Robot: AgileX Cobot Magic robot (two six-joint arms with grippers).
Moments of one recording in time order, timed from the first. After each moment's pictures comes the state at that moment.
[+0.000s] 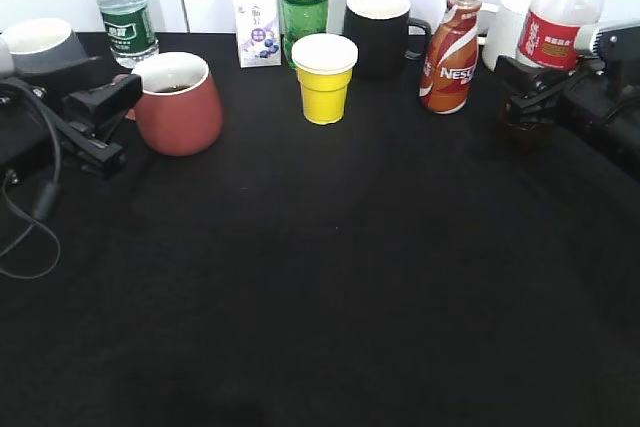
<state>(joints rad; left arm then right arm) -0.27 1.57 -0.39 0.27 -1.06 -0.02 0.03 2.04 -0.75 -0.36 -1.20 0.15</state>
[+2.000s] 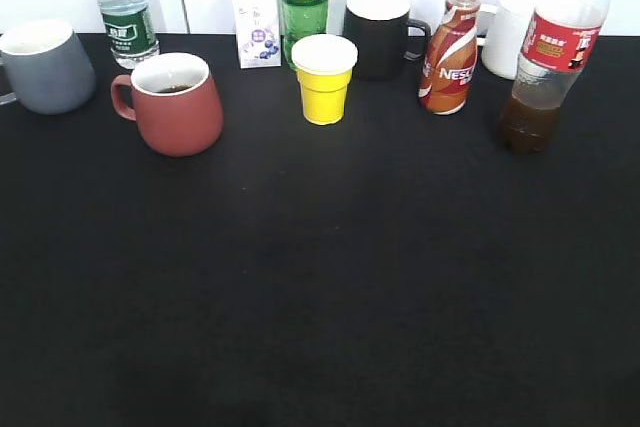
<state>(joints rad) -0.36 0.09 -0.52 -0.08 1.07 0.02 0.51 0.12 -0.51 -0.09 1.04 0.13</state>
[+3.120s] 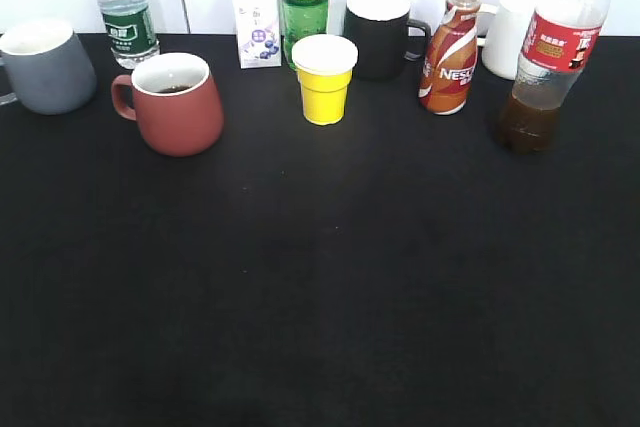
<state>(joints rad) -0.02 -0.01 -0.52 -0.08 1.07 0.02 0.08 -0.01 -0.51 -0.09 1.04 0.13</state>
